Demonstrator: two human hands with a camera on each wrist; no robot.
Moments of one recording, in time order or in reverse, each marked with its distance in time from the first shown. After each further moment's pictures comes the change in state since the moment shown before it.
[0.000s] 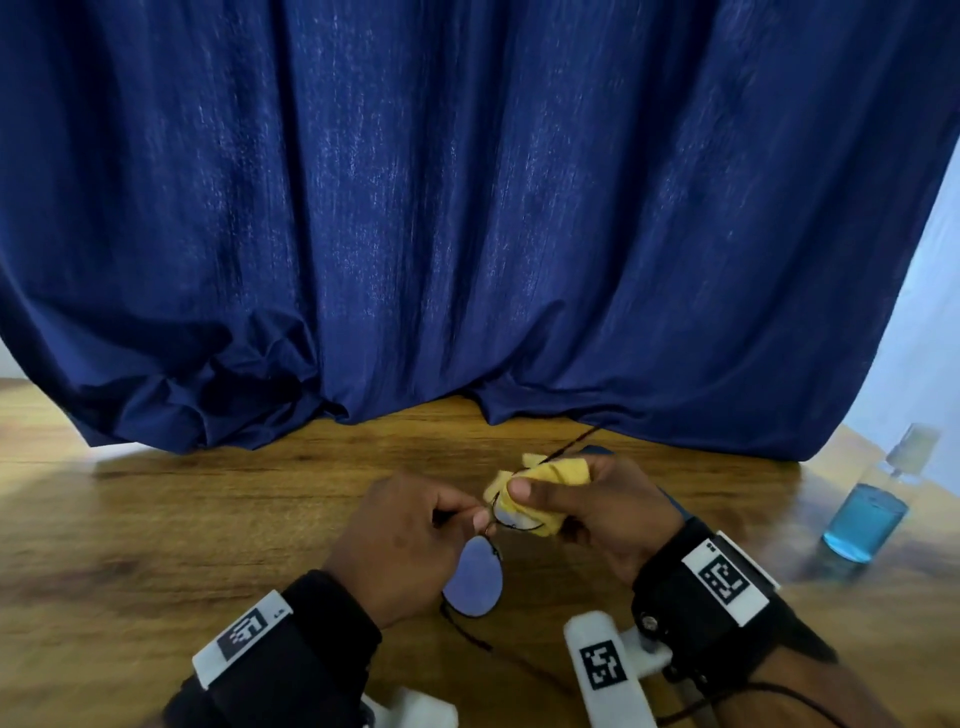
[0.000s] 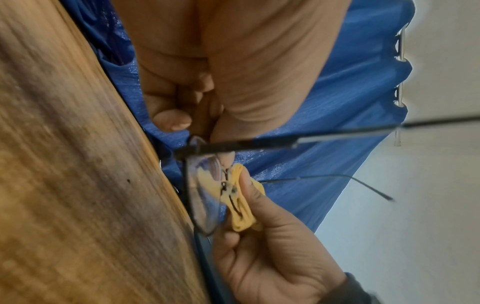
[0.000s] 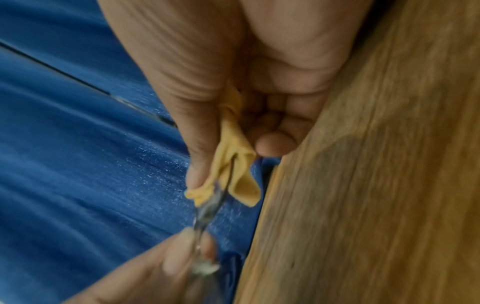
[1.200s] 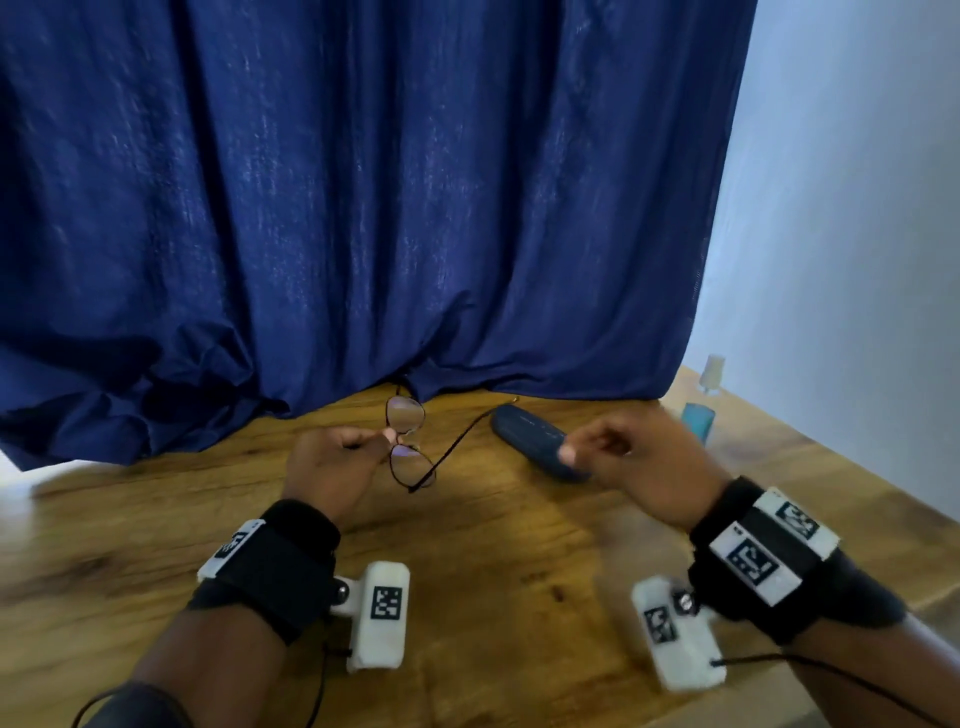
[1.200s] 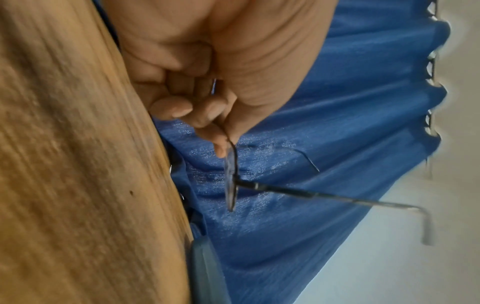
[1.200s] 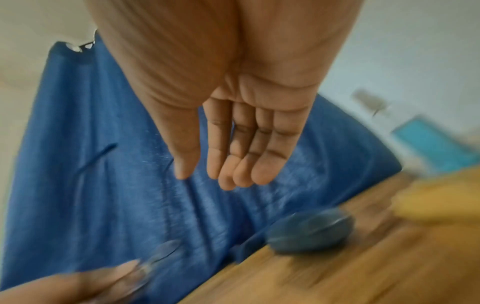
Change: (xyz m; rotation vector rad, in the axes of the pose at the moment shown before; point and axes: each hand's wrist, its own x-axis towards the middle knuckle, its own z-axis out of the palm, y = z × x) left_hand -0.005 0.010 -0.013 -0.323 0.212 -0.272; right_hand -0.132 -0.034 -0.050 -0.879 0.384 -0.282
